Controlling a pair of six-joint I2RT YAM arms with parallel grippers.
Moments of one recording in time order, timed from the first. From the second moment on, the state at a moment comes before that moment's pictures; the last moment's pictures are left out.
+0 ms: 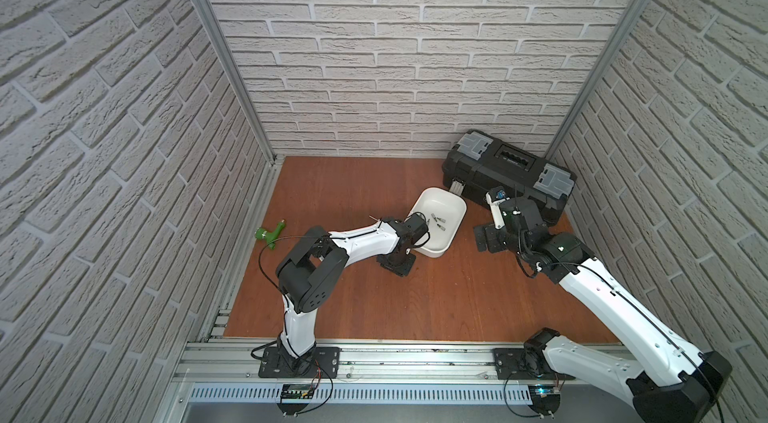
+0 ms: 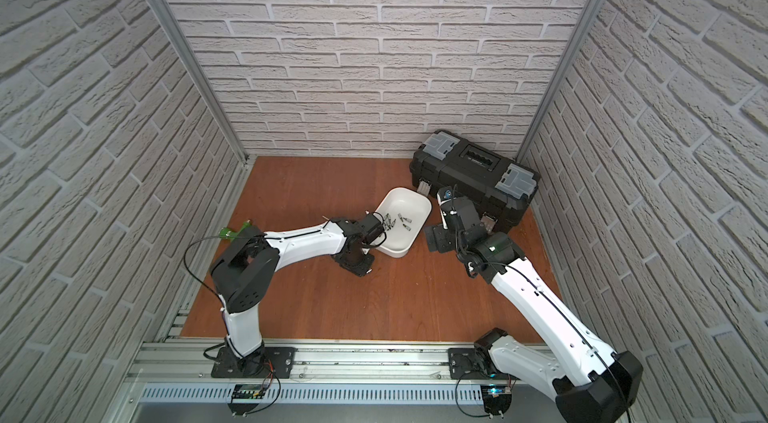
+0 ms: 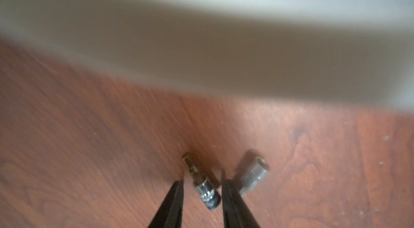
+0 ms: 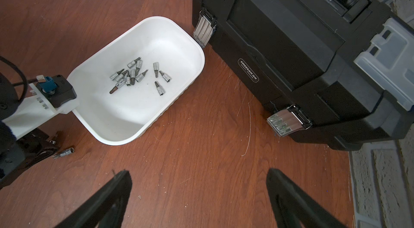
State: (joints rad) left arm -0.84 1.89 1.25 -0.82 -0.05 -0.33; right arm 0.45 1.04 1.04 -0.81 0.31 0.13
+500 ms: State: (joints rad) left arm -0.82 1.87 1.20 -0.75 -0.04 -0.34; right arm 0.45 1.04 1.04 -0.81 0.31 0.13
